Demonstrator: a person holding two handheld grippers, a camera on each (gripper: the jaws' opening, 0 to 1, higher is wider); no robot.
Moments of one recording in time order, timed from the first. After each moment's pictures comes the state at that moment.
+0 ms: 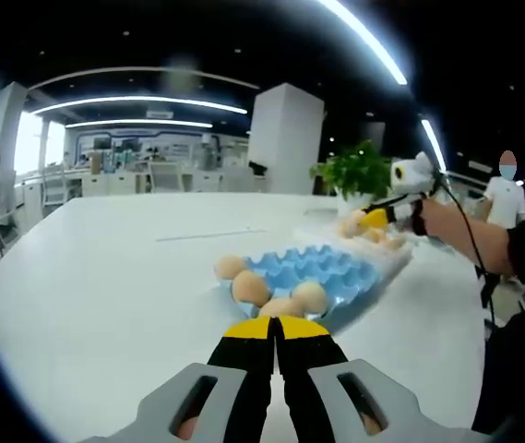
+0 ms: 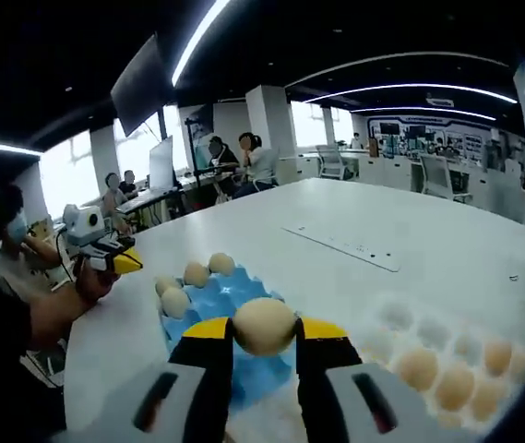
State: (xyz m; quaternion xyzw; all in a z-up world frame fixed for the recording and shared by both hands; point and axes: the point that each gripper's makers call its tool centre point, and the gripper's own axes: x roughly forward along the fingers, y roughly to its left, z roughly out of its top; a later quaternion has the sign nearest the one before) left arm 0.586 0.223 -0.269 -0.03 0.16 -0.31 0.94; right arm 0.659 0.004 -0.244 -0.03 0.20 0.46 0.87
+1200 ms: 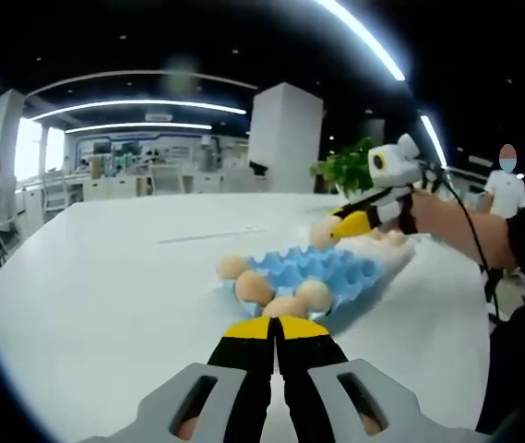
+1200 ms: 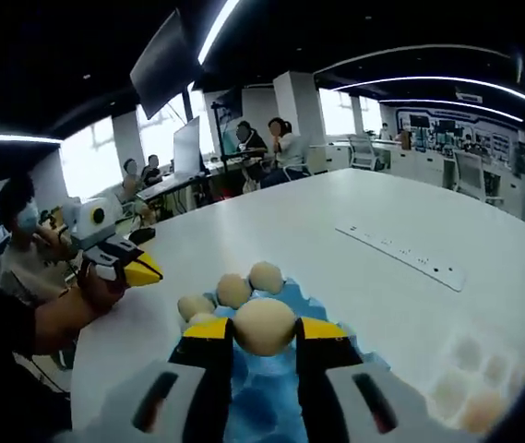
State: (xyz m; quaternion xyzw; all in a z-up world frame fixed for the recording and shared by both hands) left arm 0.584 0.222 -0.271 -0.02 0.16 -0.30 0.94; right arm 0.661 0.094 -0.254 -0.05 0.23 0.51 0.83
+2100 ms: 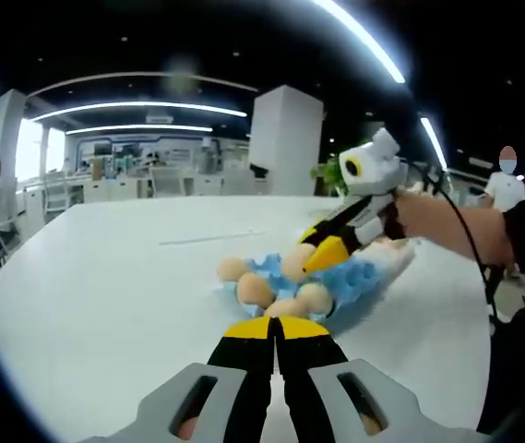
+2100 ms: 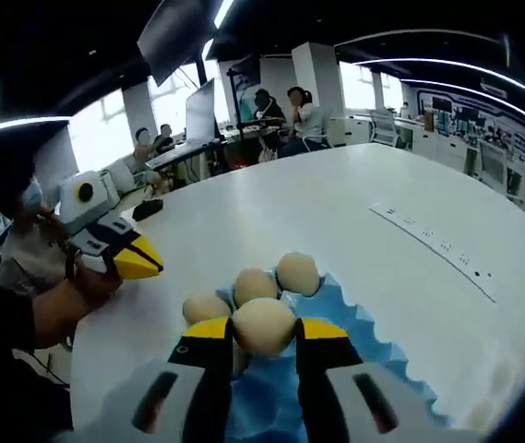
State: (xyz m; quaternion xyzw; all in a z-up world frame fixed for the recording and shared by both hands) left arm 0.600 0.236 -0.269 -0.02 0.15 -0.30 0.94; right arm 0.664 0.146 -0.283 -0.10 0.29 0.54 0.79
